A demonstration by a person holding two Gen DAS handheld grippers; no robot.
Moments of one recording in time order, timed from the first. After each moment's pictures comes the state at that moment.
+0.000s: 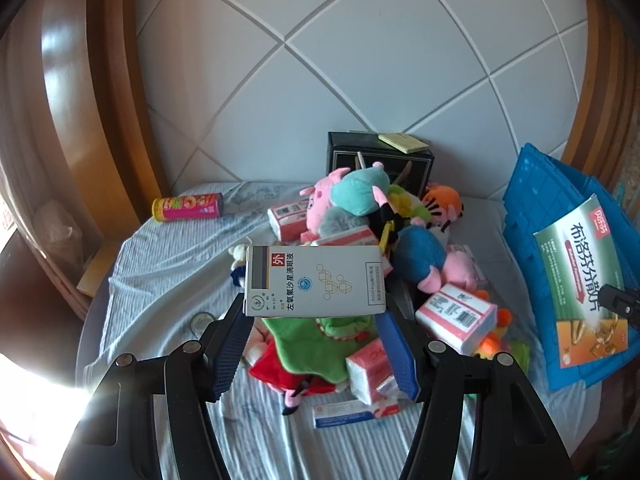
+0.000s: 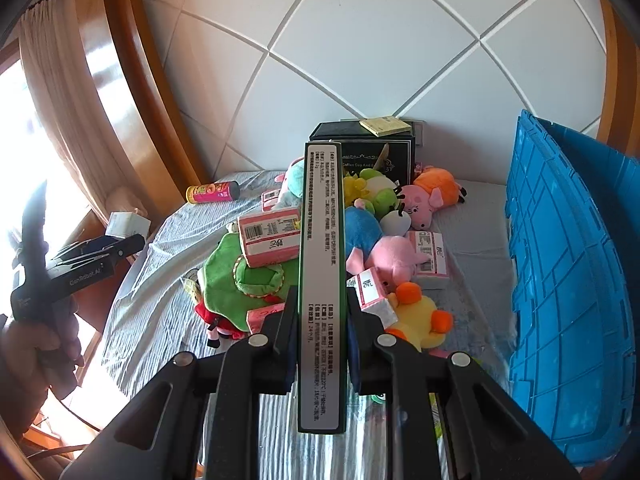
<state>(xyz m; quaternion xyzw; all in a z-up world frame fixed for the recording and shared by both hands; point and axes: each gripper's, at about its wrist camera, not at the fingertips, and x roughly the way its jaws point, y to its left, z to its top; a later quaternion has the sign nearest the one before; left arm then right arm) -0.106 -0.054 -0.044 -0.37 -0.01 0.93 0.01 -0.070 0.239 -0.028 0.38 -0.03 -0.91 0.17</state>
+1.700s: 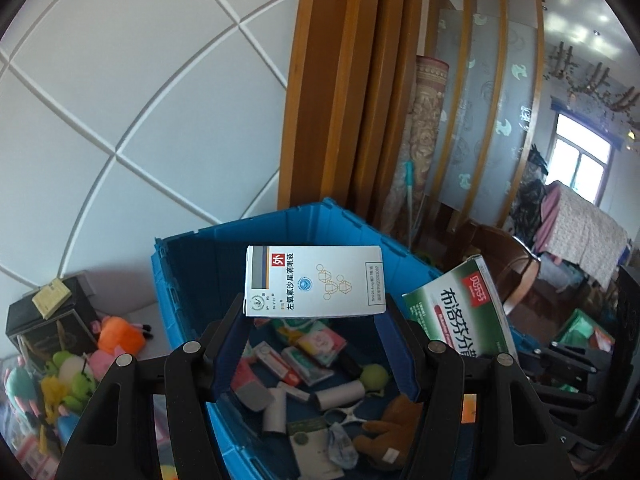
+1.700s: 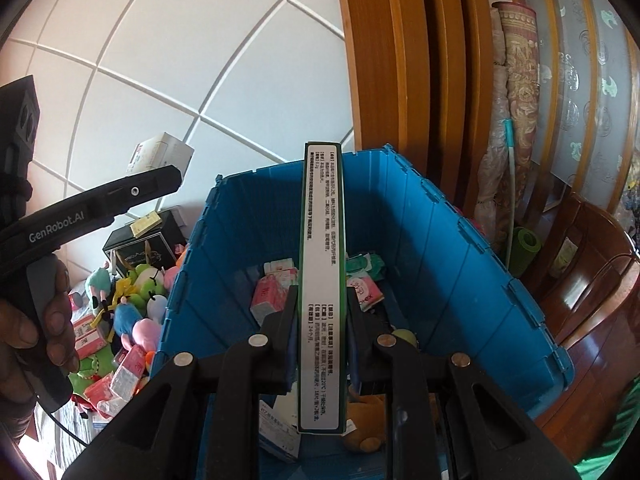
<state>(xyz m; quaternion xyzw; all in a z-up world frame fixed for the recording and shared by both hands) -0.175 0.489 0.073 -0.28 0.05 0.88 0.39 -0.034 0.620 0.037 0.32 -0.10 -0.93 -0.12</state>
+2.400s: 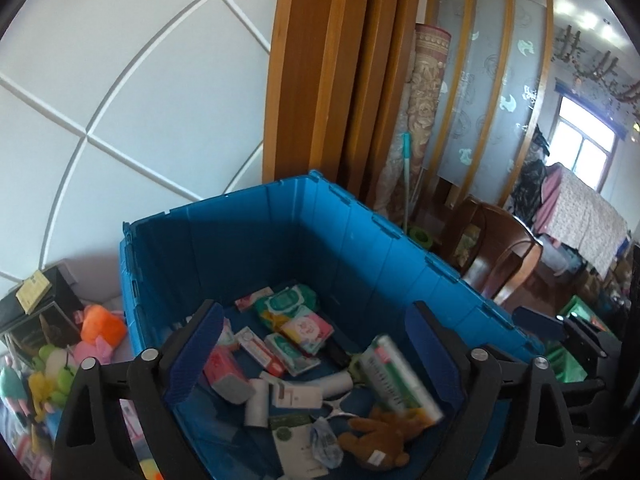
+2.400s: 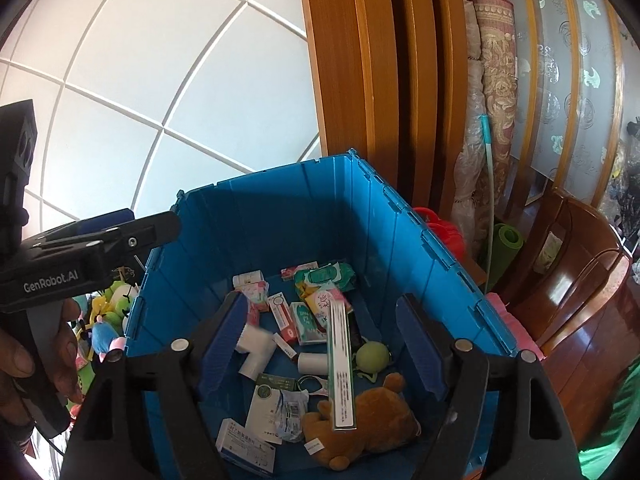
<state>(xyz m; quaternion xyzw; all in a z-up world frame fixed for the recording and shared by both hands) -0.189 0.536 0.058 -0.33 0.07 0.86 0.38 -0.046 0.660 0.037 0.32 -0.11 -0.93 -0.15</state>
